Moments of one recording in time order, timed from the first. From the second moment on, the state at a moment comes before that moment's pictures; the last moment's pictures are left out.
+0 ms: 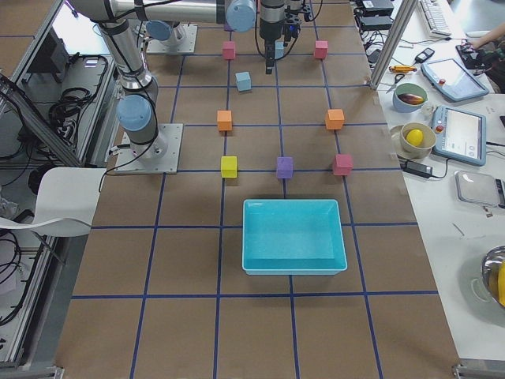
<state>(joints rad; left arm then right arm) -1.61 -2.04 -1.64 -1.15 1.60 -0.04 1.62 -1.57 1.63 -1.61 -1.63 0.07</state>
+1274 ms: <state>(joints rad) -1.62 -2.06 -1.63 -1.19 1.58 -0.02 1.54 -1.61 1.62 -1.55 -1.59 -0.06</state>
